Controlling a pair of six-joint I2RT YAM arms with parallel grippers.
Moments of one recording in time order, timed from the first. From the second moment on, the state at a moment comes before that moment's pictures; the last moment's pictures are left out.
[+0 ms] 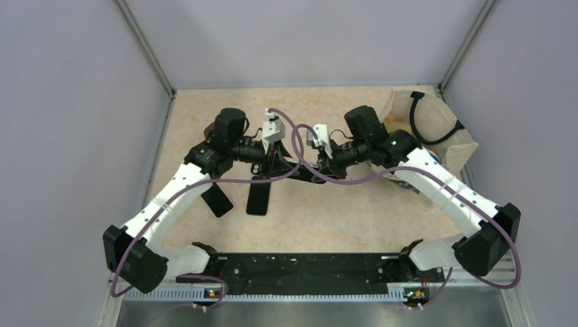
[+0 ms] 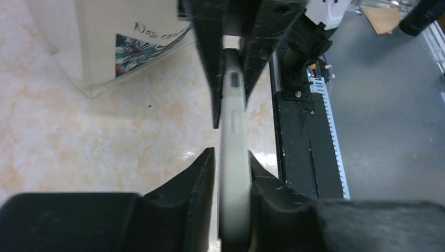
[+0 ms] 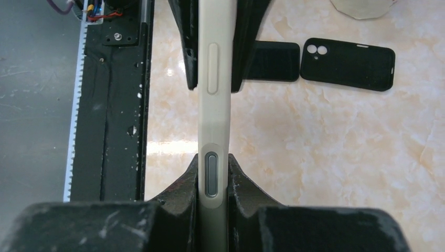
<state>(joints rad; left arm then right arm) -0.48 1.22 1.15 -0.41 1.05 0.28 0.68 1.33 1.33 -0.77 -0.76 -0.55</state>
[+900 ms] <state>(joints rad) -0.33 1.16 0.93 0.37 1.17 -0.35 0.49 1.26 1.26 -0.35 -0.93 -0.18</state>
